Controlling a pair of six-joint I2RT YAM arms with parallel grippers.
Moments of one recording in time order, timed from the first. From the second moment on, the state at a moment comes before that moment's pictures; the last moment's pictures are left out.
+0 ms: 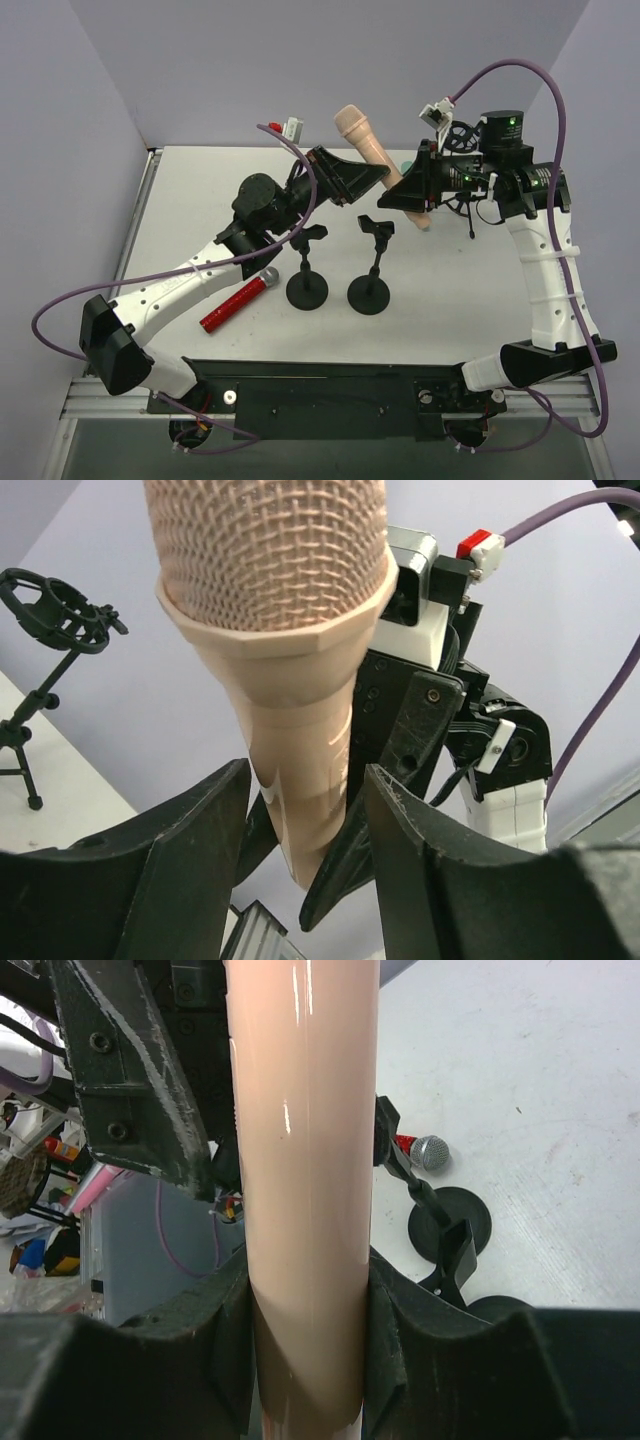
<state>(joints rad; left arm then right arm) -0.84 1.43 1.32 0.51 0.16 -0.99 0.21 1.42 1.85 -1.01 -1.07 0.00</state>
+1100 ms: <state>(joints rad) -0.79 1.43 1.29 0.55 0.10 -1.01 0.15 1.38 1.74 -0.95 -1.07 0.02</state>
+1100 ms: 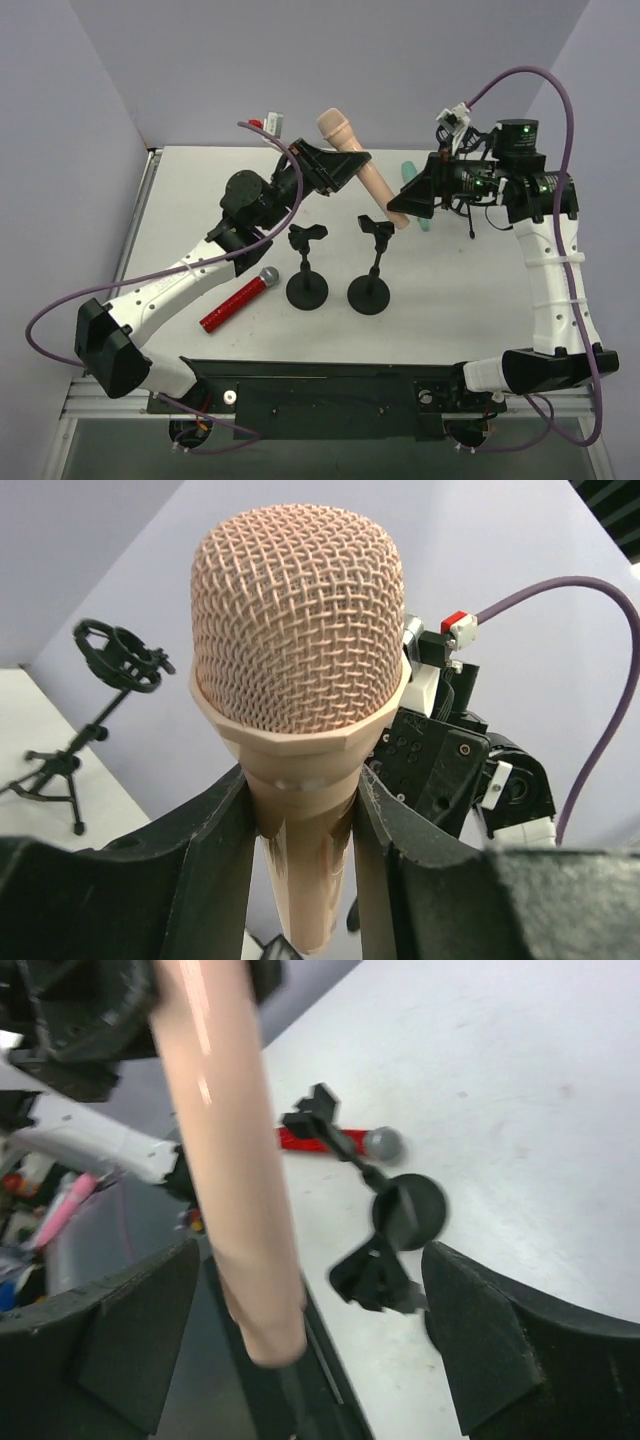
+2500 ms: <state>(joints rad) -0.61 0.78 1.03 0.06 0.33 -0.41 0.21 1.12 0.55 0.32 -0.74 0.12</state>
